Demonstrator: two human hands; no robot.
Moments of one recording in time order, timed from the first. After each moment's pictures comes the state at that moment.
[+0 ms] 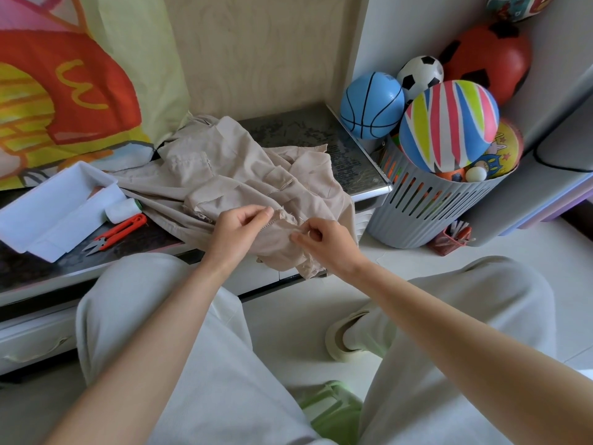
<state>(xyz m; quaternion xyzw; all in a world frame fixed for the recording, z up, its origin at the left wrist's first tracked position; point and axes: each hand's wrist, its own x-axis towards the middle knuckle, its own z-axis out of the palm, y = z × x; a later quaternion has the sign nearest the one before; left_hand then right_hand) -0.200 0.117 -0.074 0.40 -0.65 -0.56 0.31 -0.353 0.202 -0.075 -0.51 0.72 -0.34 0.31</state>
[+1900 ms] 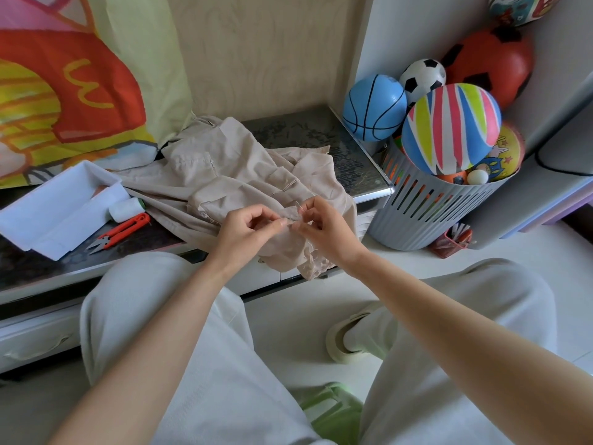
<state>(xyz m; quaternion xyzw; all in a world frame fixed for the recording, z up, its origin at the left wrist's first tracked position) -0.201 0.125 -0.065 0.38 -0.70 -0.53 0.31 -0.351 0.188 -0.070 -0.47 0.65 -0.47 0.37</state>
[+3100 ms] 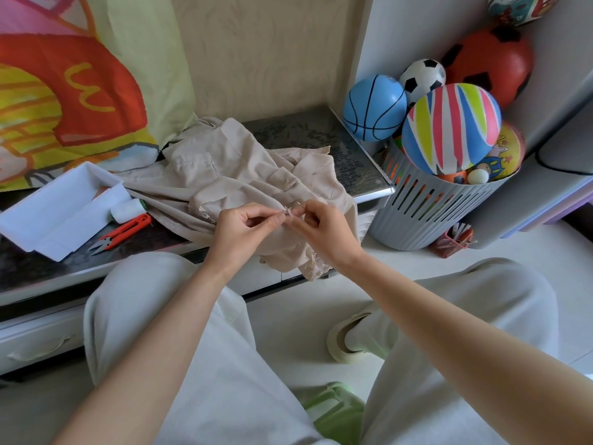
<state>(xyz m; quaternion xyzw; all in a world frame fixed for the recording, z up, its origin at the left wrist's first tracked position) -0.199 0.128 -0.061 0.36 -0.67 -0.54 0.36 -0.341 0.192 -0.056 -0.49 0.67 -0.46 0.31</state>
